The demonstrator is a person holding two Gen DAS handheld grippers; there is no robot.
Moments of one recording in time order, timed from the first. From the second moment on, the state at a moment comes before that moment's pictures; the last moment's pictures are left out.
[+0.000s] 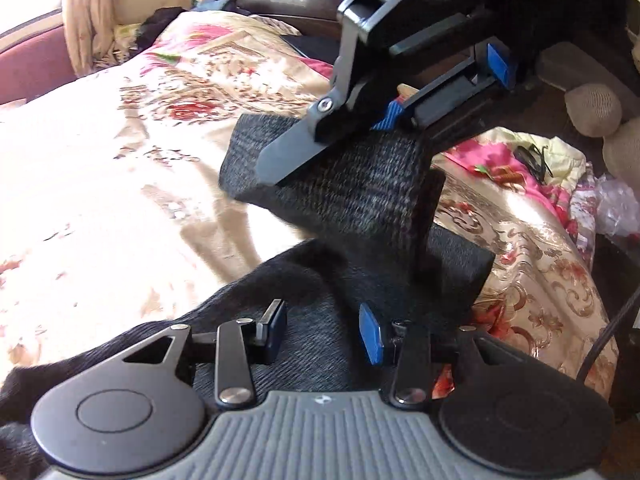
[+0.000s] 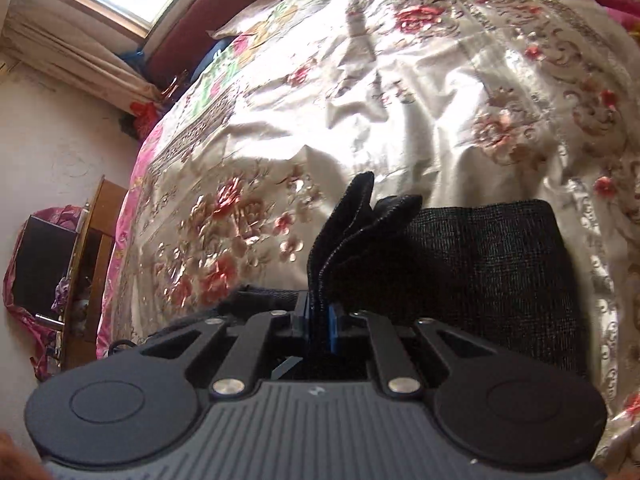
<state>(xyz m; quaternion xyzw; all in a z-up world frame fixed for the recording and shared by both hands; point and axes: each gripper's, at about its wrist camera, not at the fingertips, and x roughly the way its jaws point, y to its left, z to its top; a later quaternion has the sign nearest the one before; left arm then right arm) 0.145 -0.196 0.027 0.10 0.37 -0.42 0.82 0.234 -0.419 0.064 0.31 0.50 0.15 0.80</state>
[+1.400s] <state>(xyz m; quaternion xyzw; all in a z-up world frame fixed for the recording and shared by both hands) 0.100 0.130 0.001 -0.06 0.43 -0.11 0.90 0.284 0.007 0.002 0.19 0.58 0.38 0.69</state>
